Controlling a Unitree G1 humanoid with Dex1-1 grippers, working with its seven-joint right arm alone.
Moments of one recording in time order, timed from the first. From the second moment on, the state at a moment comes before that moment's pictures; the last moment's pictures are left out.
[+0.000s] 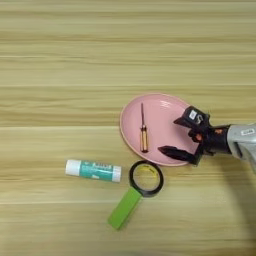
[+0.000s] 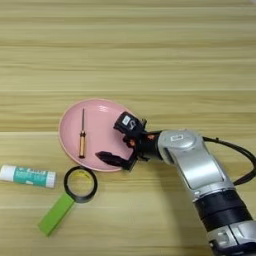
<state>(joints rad) -0.23 -0.59 0.20 0.12 0.07 0.43 0.93</state>
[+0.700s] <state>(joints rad) -0.22 -0.59 0.18 0.12 0.08 0.43 0.92</state>
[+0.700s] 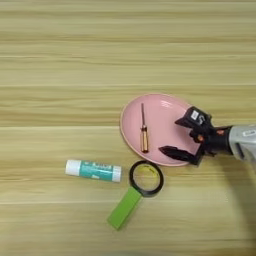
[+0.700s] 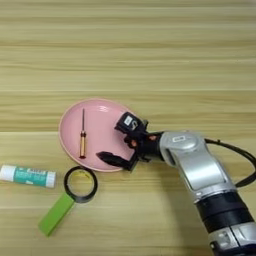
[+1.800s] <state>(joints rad) -0.17 -0.53 0.00 -0.05 0.28 0.54 0.91</state>
